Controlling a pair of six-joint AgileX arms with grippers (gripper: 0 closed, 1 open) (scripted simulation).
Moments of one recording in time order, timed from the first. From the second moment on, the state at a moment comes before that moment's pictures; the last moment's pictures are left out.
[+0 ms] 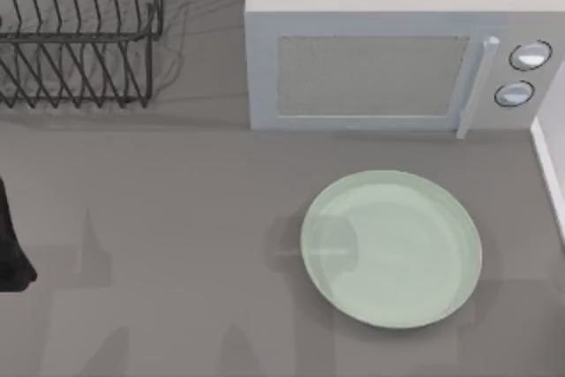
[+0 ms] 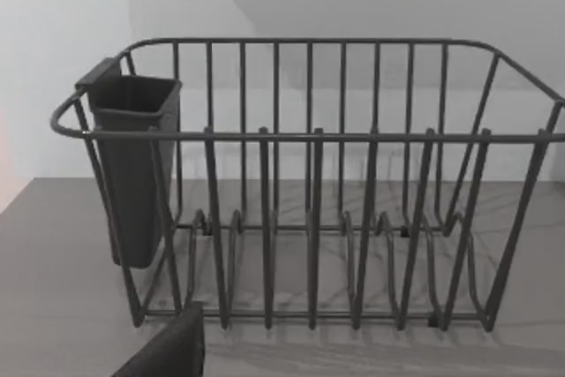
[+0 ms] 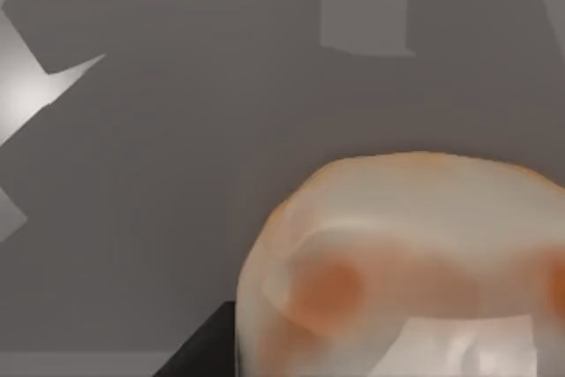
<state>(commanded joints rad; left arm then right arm) 0.00 0.00 0.00 0.00 0.00 0.00 -0.18 1.57 0.58 -0.58 0.00 -1.12</state>
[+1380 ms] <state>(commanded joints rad) 0.00 0.00 0.00 0.00 0.00 0.00 -0.17 1.35 0.93 -1.15 -0.01 -1.10</state>
